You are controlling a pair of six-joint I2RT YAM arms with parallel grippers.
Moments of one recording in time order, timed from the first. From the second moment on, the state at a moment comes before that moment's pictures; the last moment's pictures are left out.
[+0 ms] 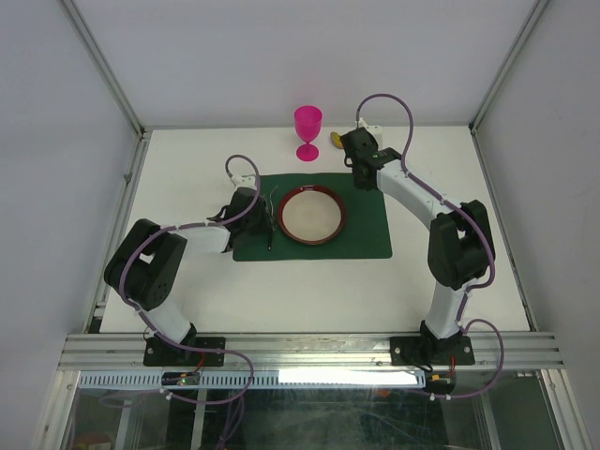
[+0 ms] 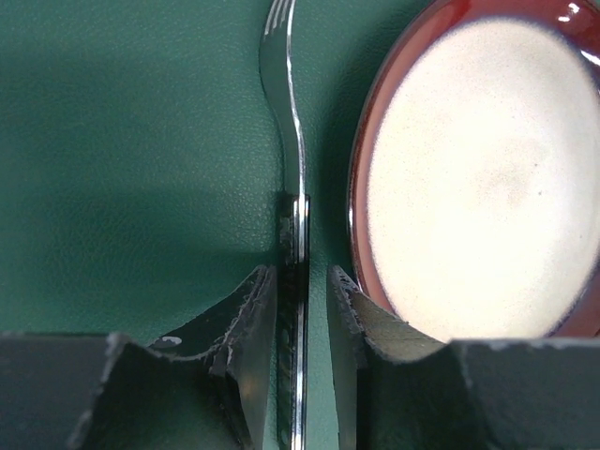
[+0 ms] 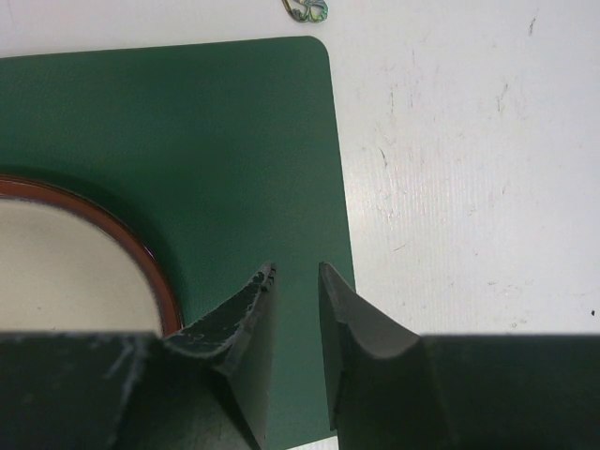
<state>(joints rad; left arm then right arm) -0.49 1.68 0.77 0.21 -0.07 -0.60 0.48 1.84 1.52 -0.68 0.53 0.33</state>
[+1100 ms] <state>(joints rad) -0.50 1.67 0.73 0.28 -0.07 -0.61 0.48 1.84 1.52 -0.68 0.53 0.33</state>
